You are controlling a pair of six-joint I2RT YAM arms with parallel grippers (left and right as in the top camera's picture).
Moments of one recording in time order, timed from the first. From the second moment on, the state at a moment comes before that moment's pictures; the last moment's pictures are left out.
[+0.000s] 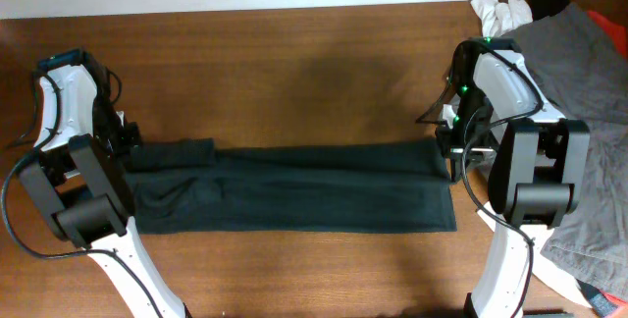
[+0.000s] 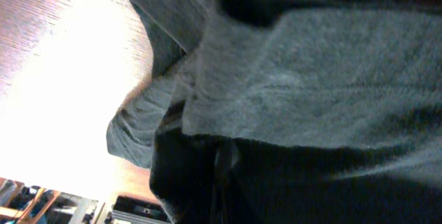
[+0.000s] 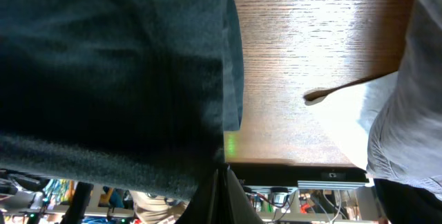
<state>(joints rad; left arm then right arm) 0.33 2.31 1.95 -1.60 -0.12 -0.09 -0.05 2.20 1.74 -1.69 -0.05 0.00</state>
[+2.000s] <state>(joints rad) 0.26 1.96 1.91 -1.40 0.10 -0.07 -0.10 2.20 1.70 -1.65 -0.02 0.02</state>
